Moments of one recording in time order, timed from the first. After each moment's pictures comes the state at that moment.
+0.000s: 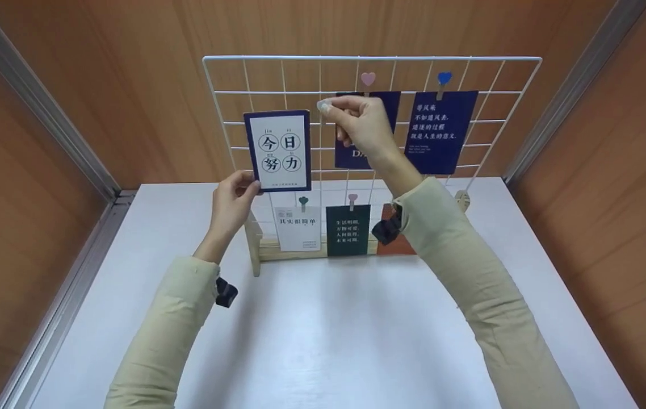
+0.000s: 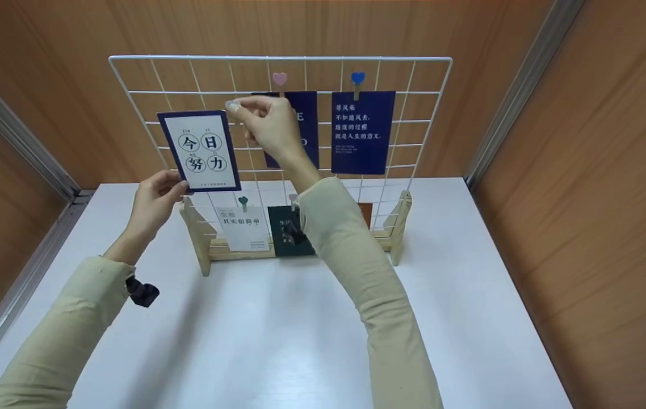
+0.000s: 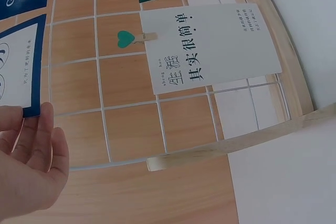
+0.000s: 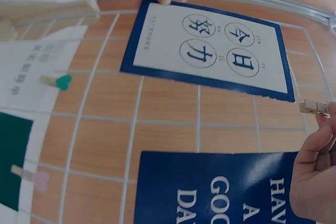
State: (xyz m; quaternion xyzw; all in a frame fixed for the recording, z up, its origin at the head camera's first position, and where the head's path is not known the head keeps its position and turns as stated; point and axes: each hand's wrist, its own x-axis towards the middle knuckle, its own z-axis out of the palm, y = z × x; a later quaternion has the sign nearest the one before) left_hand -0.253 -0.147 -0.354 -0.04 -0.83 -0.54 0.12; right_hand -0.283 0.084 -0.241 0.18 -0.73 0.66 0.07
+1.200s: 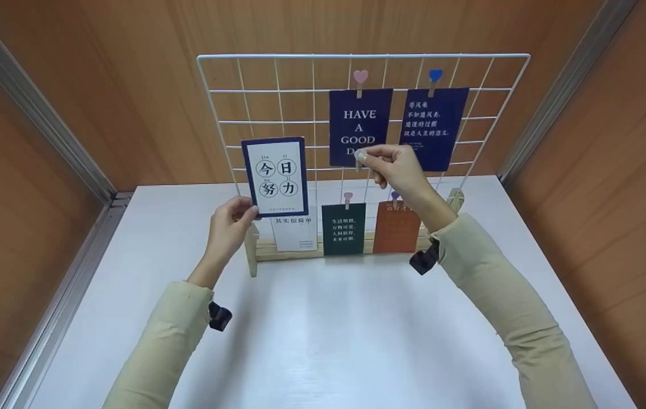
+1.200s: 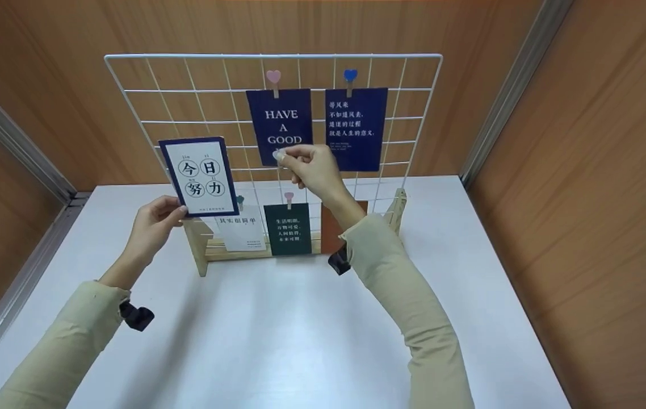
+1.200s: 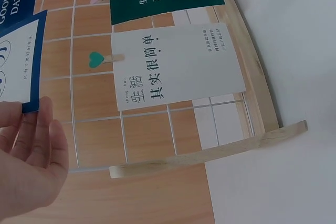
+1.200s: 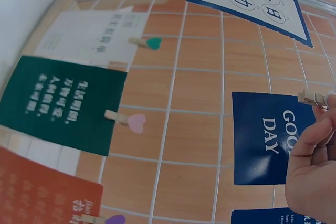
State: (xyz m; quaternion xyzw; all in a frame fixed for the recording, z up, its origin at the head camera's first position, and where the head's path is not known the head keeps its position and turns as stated) left_hand -0.226 -0.150 -0.387 -0.06 -0.82 -0.55 0.09; right_hand -0.264 0.150 -0.305 0.17 -0.74 0.65 0.03
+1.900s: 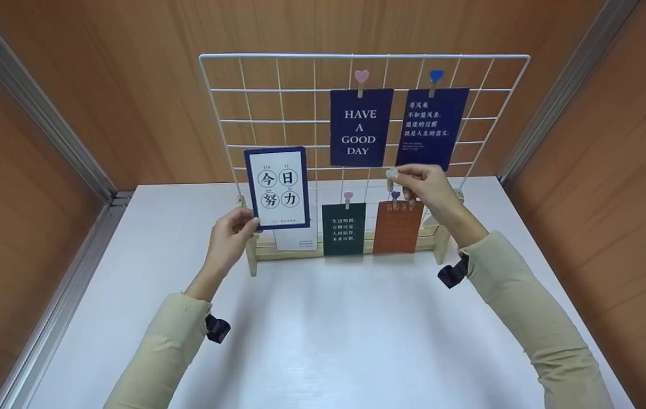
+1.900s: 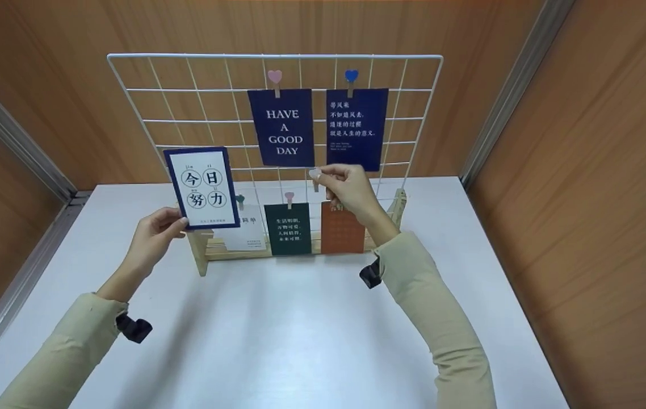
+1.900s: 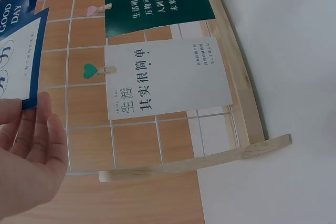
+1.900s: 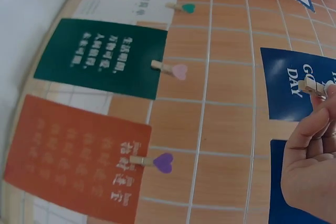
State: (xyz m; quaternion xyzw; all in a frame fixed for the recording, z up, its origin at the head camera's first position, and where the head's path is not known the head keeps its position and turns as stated) left_hand -0.210 -0.152 -0.400 -0.06 -0.81 -0.58 0.06; right_hand -0.253 0.200 -0.333 0.14 -0.75 0.65 0.00
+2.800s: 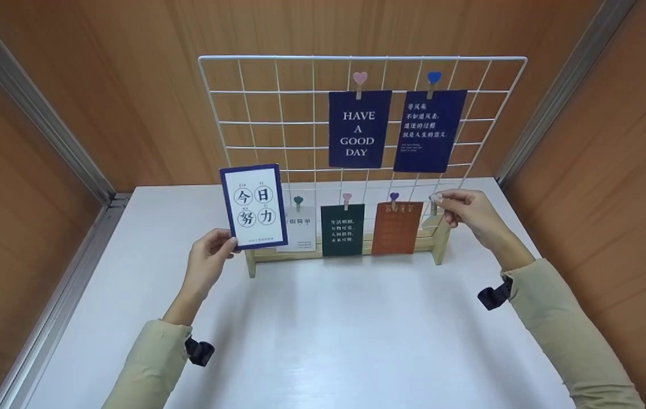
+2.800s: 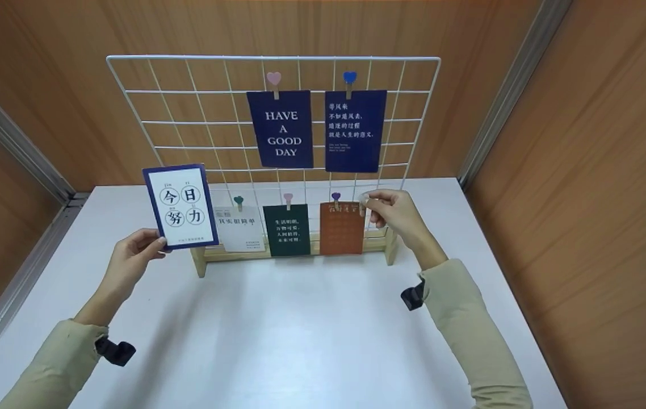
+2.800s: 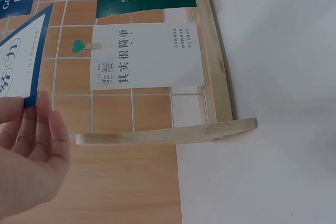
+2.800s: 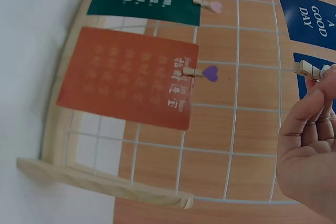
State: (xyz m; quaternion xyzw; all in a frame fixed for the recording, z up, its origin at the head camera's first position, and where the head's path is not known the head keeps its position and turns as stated) left_hand -0.187 -0.181 -0.419 0.00 -0.81 -0.59 0.05; right_hand -0.230 0.275 -0.358 0.08 -0.76 0.65 -0.05
